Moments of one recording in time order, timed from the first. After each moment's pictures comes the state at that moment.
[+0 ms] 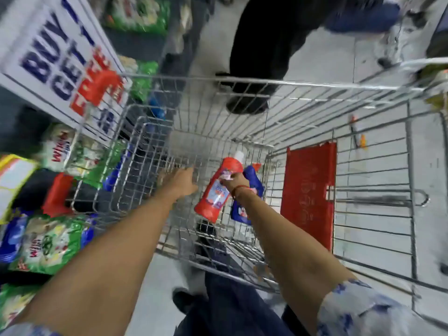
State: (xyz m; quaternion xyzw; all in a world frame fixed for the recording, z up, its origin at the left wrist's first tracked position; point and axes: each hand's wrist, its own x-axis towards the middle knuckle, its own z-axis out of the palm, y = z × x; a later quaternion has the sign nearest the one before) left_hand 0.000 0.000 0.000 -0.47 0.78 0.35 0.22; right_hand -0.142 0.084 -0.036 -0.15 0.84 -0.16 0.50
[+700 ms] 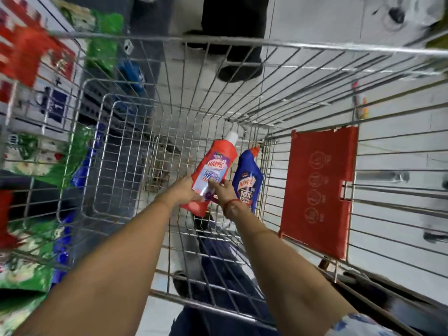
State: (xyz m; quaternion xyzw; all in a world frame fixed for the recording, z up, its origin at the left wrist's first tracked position) left_hand -0.012 0.015 -0.095 -0.46 0.65 0.56 0.22; right_hand -0.114 0.094 -0.075 0.10 0.68 -0.41 0.60
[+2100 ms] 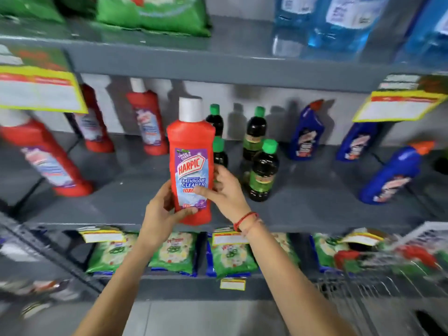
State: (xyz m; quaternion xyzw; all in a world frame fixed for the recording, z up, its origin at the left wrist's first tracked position) left_hand 0.470 0.370 0.276 -0.68 0.30 0.15 -0.65; right_hand 0.397 0.225 0.307 -0.70 0.12 -0.21 0.67
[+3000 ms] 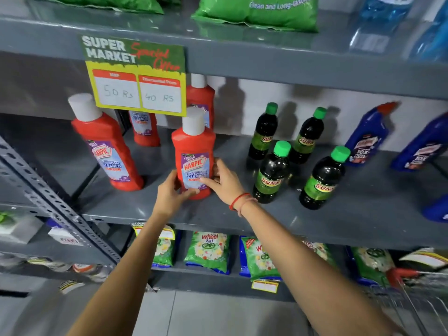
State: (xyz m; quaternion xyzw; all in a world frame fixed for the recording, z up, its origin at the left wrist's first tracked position) left_hand 0.610 0.413 0.226 -0.79 0.26 0.07 -0.55; right_hand 0.522 0.275 0.277 -0.84 0.13 -0.15 0.51
